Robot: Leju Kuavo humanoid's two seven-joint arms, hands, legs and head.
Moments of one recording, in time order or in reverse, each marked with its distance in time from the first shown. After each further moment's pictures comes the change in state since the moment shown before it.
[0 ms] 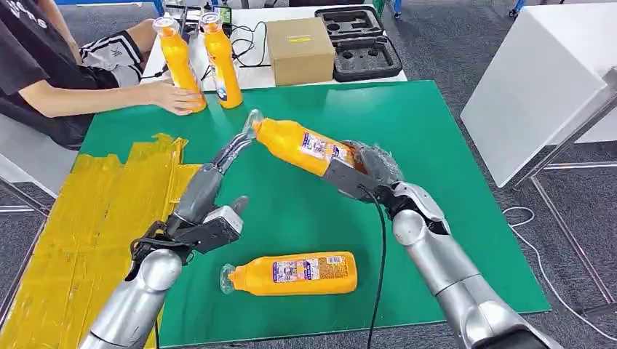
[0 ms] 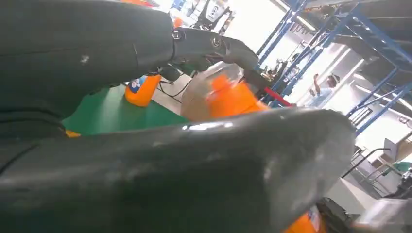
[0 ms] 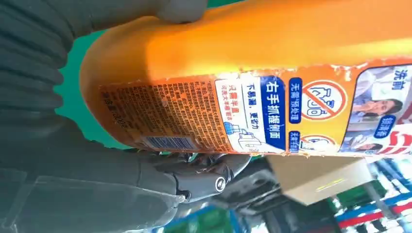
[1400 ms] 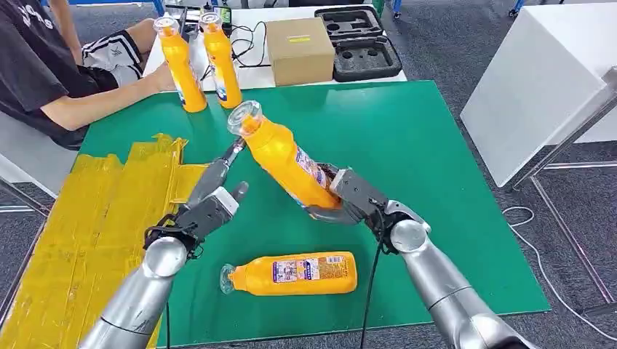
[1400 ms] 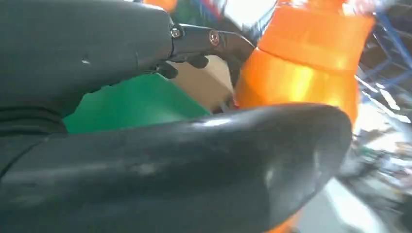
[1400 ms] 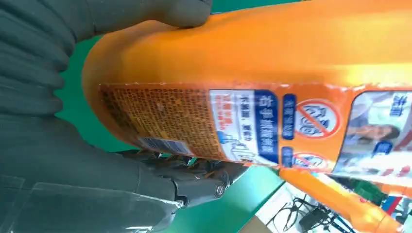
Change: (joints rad) left arm -0.073 -0.023 -0.021 0.108 0.272 -0.132 -0.003; right arm 0.054 0.029 0.033 0.025 -0.411 0.242 -0.207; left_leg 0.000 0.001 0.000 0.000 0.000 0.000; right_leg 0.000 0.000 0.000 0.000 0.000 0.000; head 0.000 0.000
